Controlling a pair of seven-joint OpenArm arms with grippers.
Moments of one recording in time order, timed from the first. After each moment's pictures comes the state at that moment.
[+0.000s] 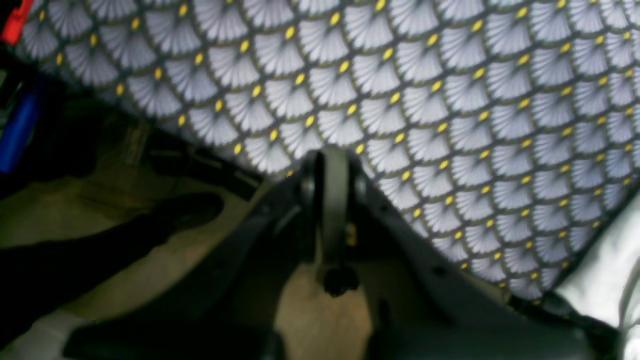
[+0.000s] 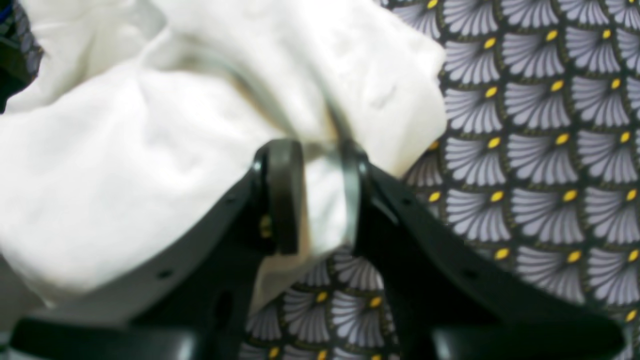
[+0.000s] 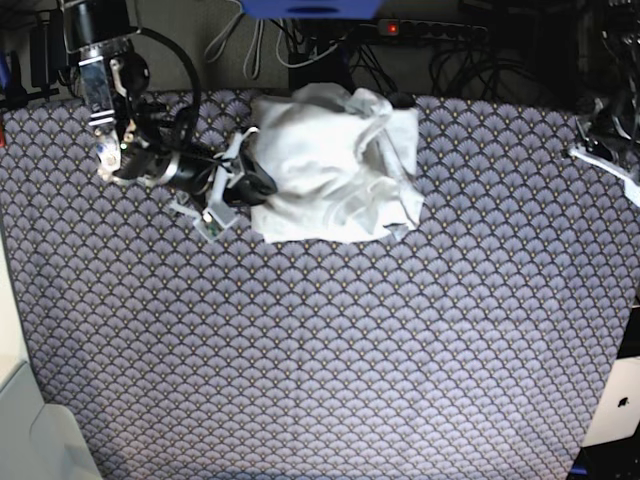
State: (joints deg) left arm 23.0 -27.3 -28.2 108.2 -36.3 10.5 68.2; right arm -6.3 15.3 -6.7 90.5 26.0 39.9 -40.0
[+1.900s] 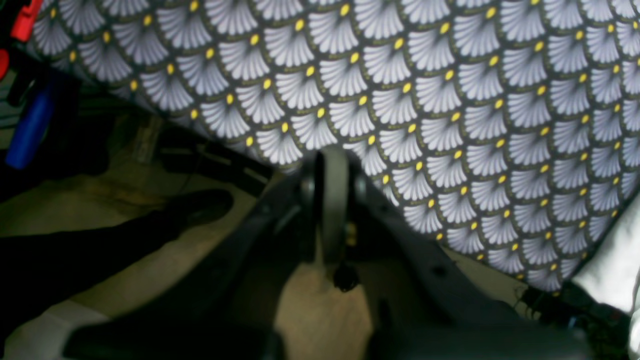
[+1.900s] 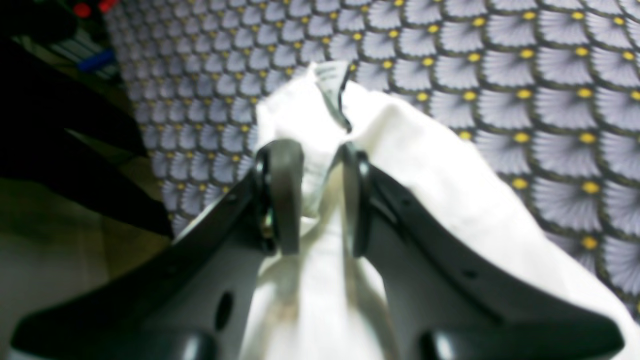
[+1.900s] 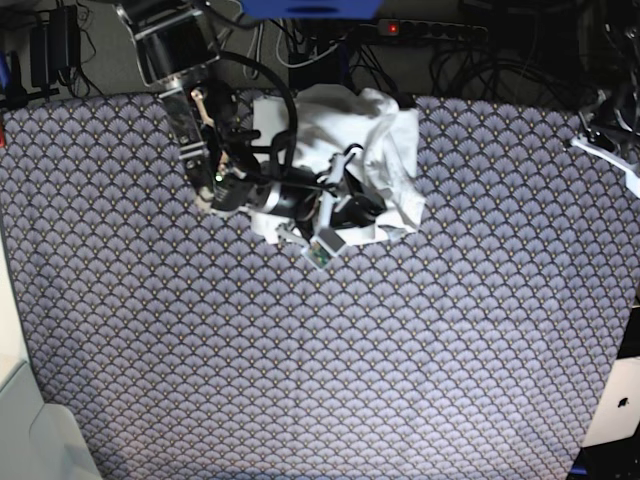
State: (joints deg) left arm 25.6 -28.4 -28.3 108.5 -36.3 10.5 68.3; right arm 3.6 0.6 -17.1 82.2 25.0 39.5 -39.7
